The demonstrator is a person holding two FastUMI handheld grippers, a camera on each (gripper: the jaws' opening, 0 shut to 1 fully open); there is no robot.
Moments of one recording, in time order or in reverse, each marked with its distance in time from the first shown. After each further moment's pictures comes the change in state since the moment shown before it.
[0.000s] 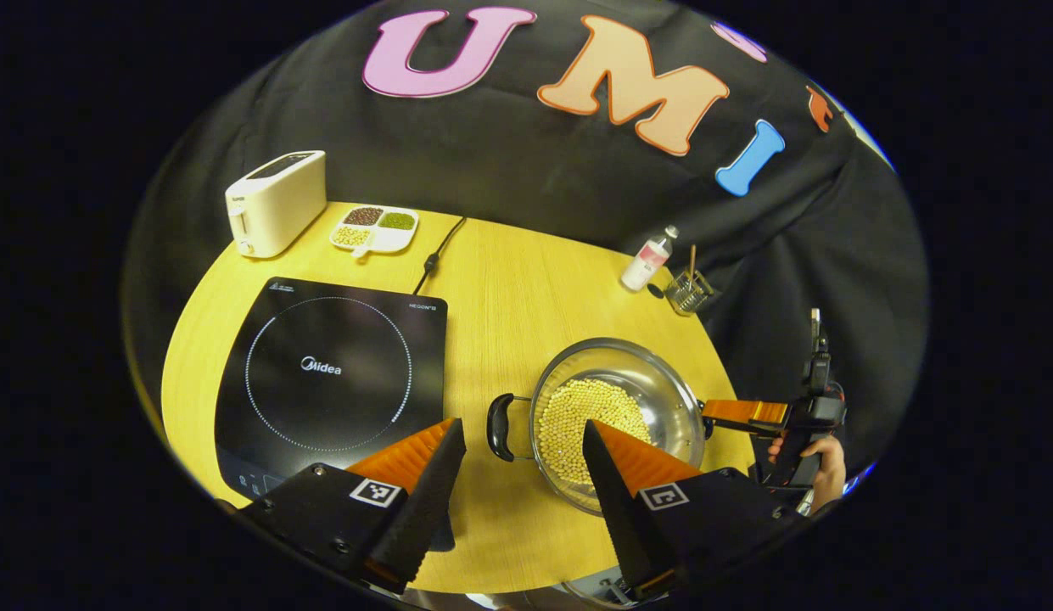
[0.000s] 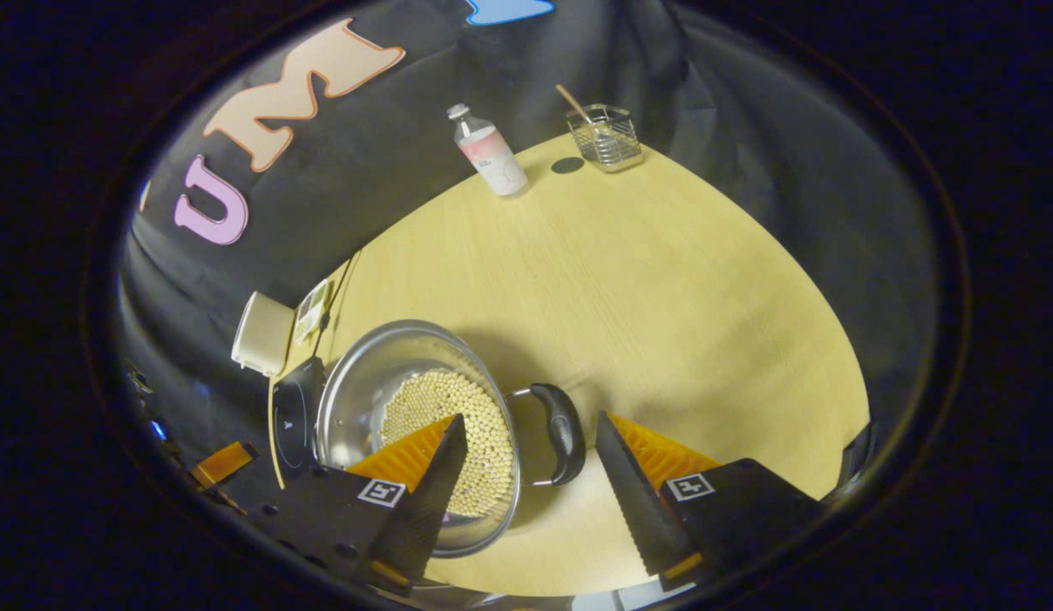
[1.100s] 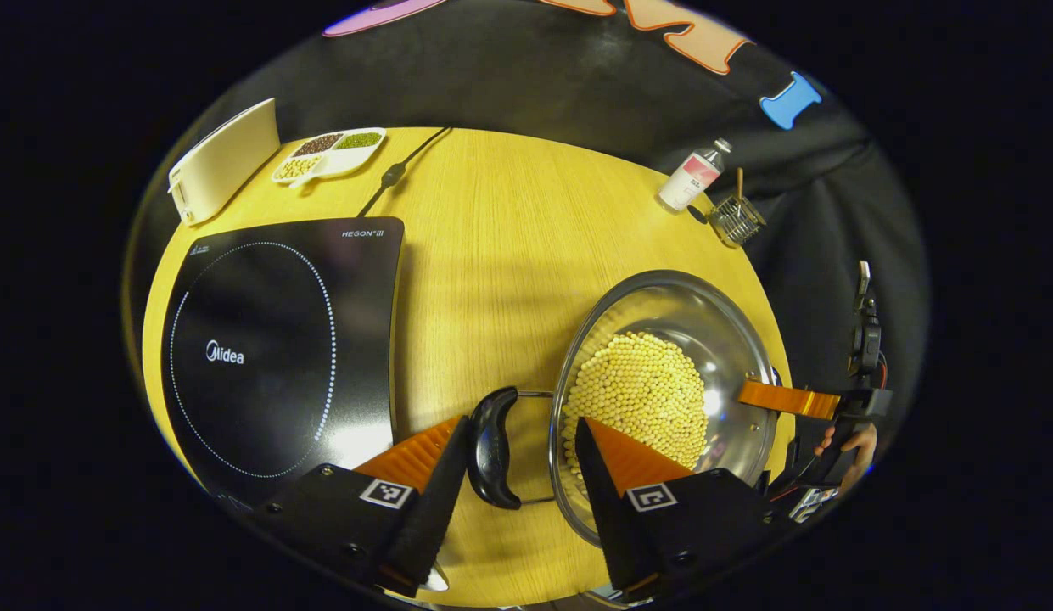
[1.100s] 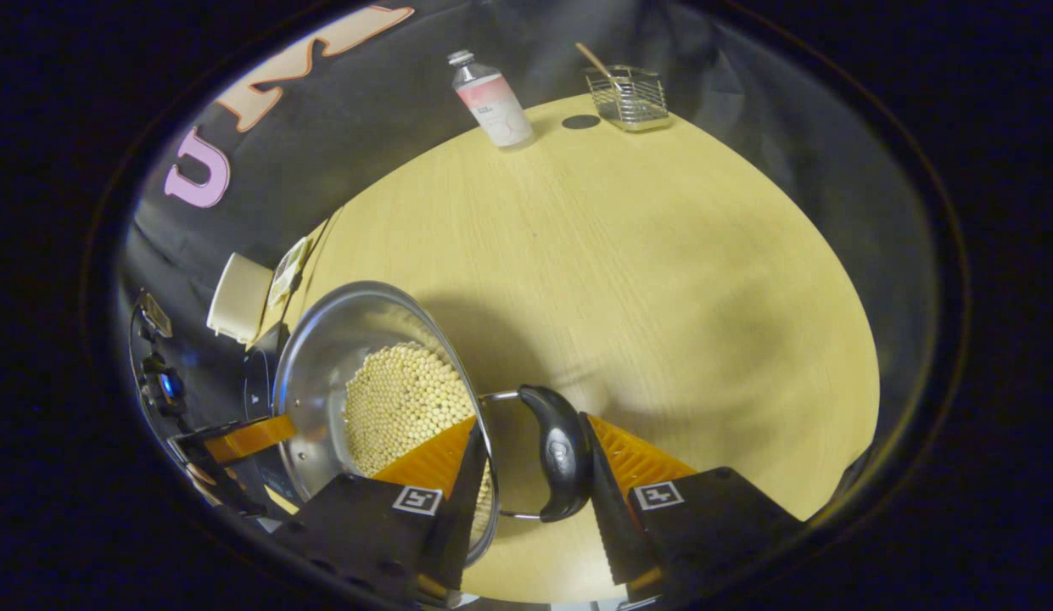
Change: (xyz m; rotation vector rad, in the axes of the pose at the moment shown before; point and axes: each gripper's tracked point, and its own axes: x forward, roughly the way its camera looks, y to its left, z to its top) left arm 0.106 0.006 -0.045 -0.006 0.242 0.024; right arm 0.048 -0.008 -0.020 -0.093 0.126 -0.032
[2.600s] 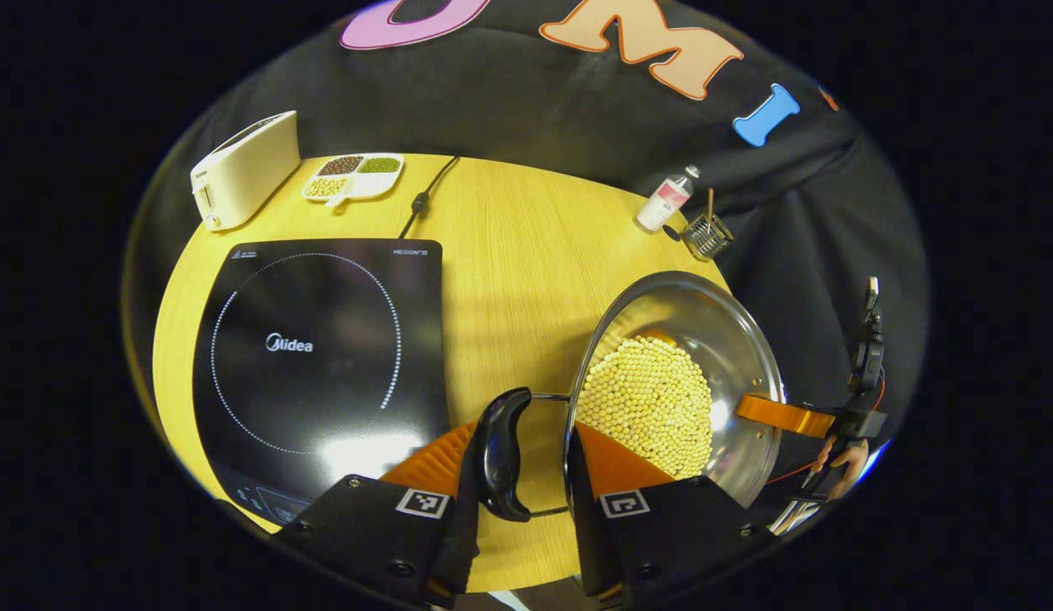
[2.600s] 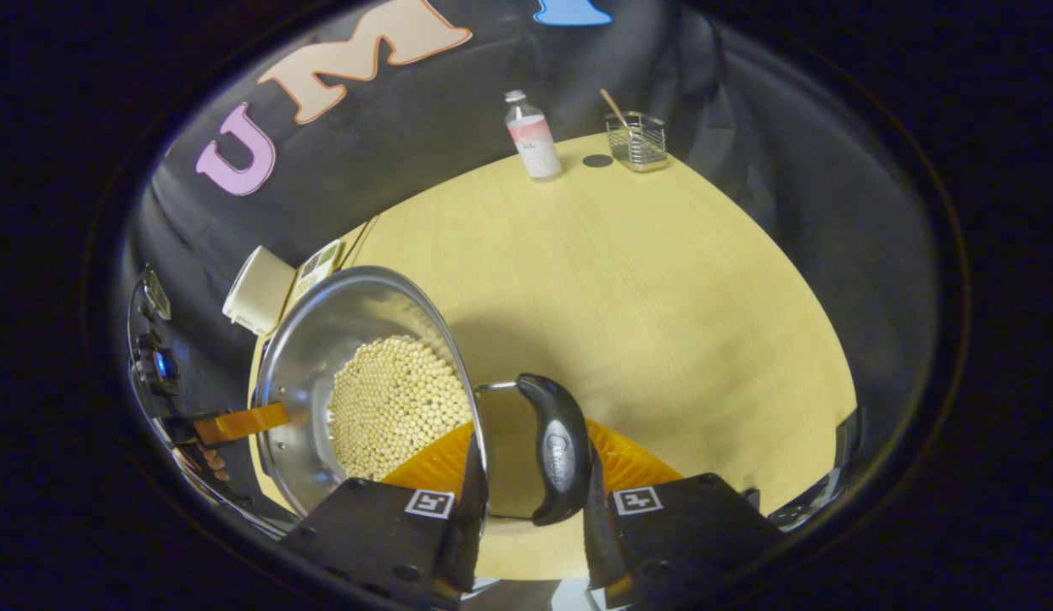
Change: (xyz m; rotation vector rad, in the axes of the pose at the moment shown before) left arm -0.083 0.019 -0.003 0.024 -0.083 -0.056; right arm -0.079 0.048 -0.031 -0.029 -0.145 -0.022
